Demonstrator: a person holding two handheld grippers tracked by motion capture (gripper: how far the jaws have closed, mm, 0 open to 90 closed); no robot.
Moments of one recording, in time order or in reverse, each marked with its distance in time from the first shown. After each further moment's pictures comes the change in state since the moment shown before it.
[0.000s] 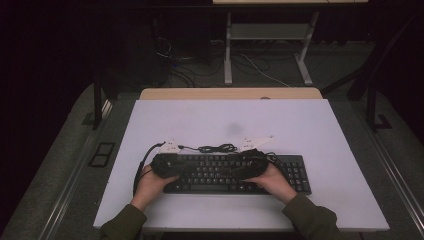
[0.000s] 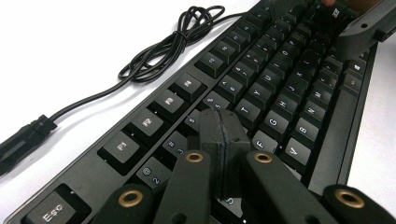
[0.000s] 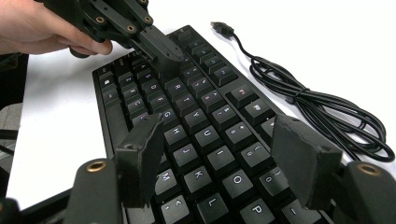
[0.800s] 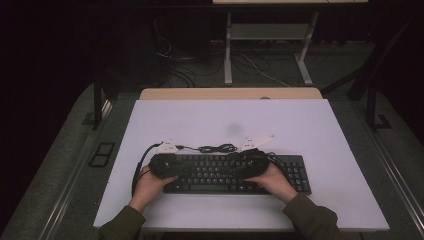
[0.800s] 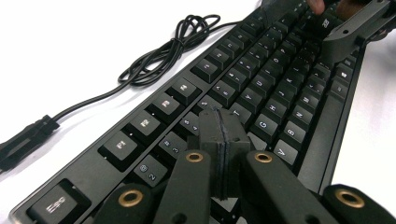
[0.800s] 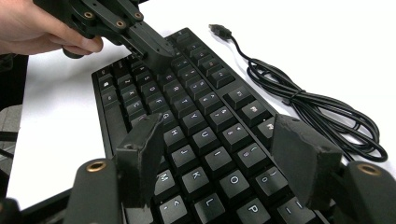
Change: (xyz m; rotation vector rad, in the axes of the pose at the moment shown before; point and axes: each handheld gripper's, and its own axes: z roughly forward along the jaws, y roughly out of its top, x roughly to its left) left arm -0.003 0.000 -0.009 -0.032 -0.005 -0.020; right arm -0.001 0.001 -0.002 -0.005 -0.005 0.003
